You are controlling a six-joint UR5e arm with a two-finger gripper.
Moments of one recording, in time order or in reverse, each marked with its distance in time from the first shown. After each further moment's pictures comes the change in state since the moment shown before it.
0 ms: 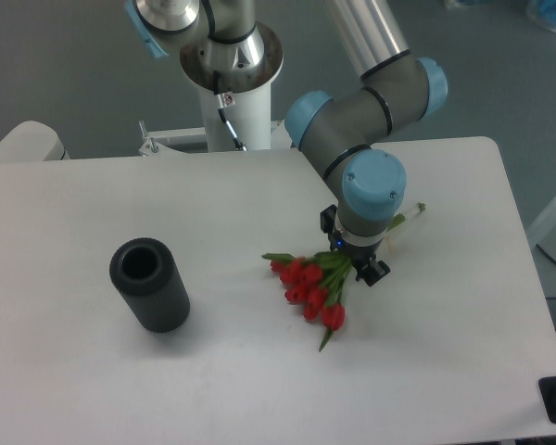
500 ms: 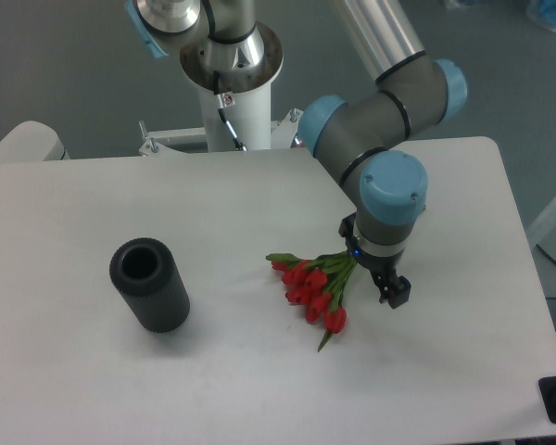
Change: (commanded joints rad) arm 0.000 -0.067 0.155 -0.017 -0.015 0.156
